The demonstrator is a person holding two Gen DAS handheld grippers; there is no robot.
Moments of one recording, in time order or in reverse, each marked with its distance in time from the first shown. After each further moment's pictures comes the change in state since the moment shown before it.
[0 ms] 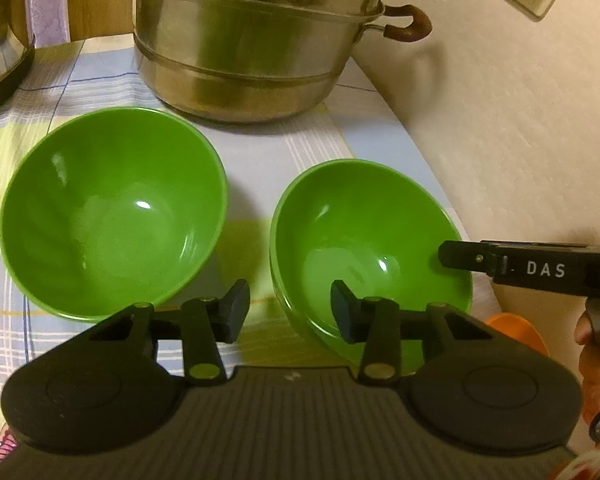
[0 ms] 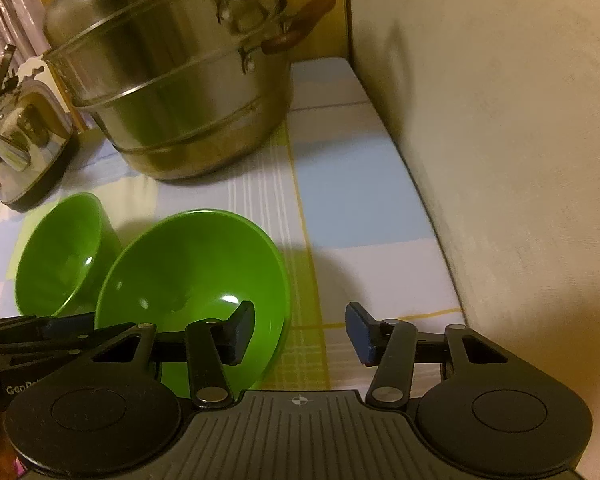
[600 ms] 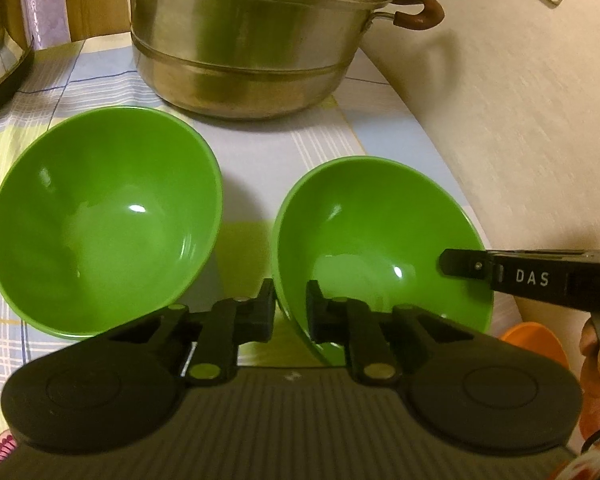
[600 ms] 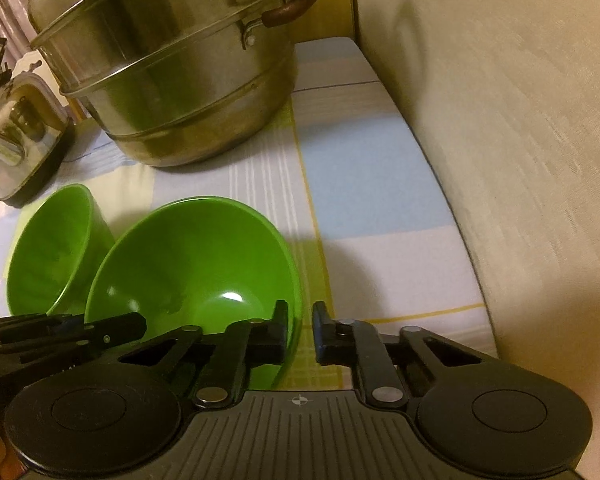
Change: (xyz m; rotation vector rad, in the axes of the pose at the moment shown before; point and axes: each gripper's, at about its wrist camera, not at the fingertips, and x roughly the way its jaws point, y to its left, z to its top) left arm 0.017 -0.005 0.006 0.012 0.015 0.043; right arm 0.025 0.002 0.003 0.013 0.037 0.022
